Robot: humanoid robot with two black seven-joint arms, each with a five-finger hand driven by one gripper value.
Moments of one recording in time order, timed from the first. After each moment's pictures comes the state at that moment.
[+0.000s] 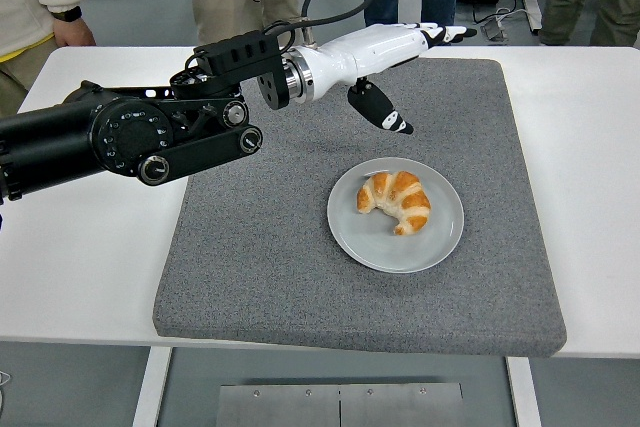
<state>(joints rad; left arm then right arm) -1.41 0.20 0.01 -1.08 1.04 0.19 -0.21 -0.15 0.00 0.01 0.13 -0.10 0.02 0.41</state>
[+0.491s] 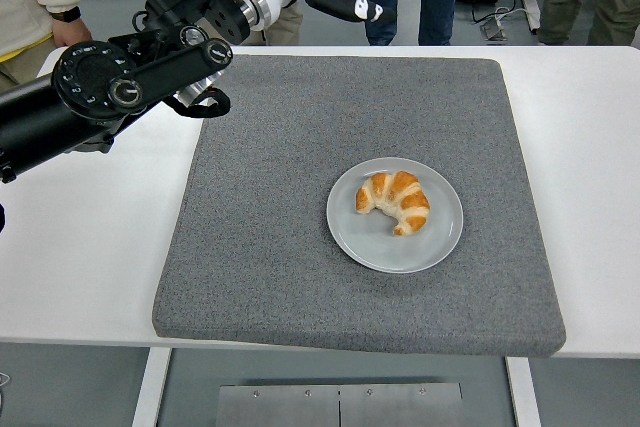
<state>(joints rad) -1.39 0.20 -0.15 -0.88 0.59 0.20 -0.21 -0.15 0.00 0.01 0.13 -0.10 0.02 0.41</state>
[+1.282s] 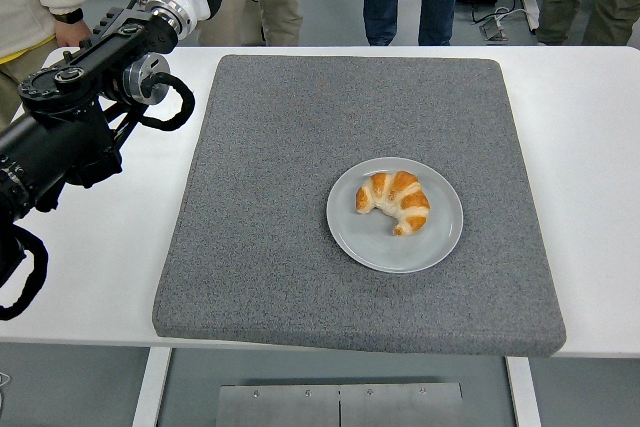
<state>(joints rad) -1.20 0.11 -0.49 -0.45 0.22 -0.08 -0.24 -0.15 0.00 0.01 0.13 -0.10 0.02 0.41</state>
